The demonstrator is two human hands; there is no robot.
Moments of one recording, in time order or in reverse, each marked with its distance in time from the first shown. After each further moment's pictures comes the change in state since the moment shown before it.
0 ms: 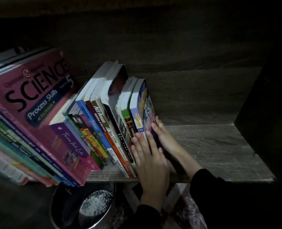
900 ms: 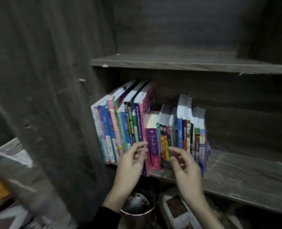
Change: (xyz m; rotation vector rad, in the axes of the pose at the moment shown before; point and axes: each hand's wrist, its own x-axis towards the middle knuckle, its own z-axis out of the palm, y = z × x) left_hand 0.054 -0.125 -0.243 -0.698 -0.234 -0.454; right_hand -0.180 -0.116 0.113 -0.070 0.180 -0.482
